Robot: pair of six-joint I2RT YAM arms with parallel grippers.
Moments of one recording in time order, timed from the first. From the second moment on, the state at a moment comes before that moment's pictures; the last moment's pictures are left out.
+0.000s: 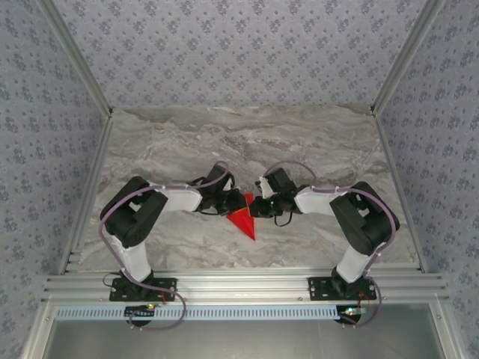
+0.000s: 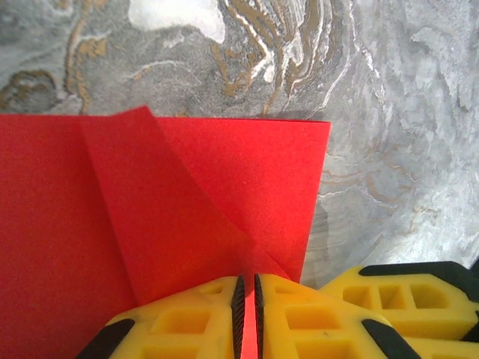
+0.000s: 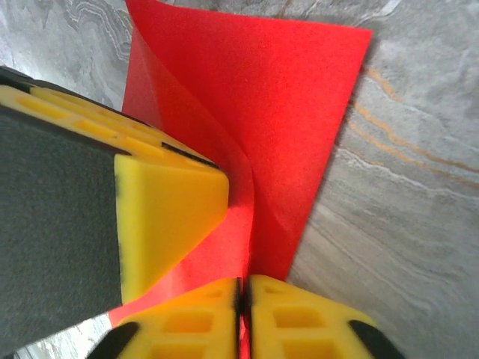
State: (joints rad) left arm -0.71 1.83 0.88 0.02 0.39 -0.97; right arm 0.60 1.70 0.77 -0.09 -0.47 0.50
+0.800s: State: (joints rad) left arm -0.71 1.82 0.85 0.07 0.39 -0.97; right arm 0.72 1.63 0.73 -0.10 -0.61 0.54
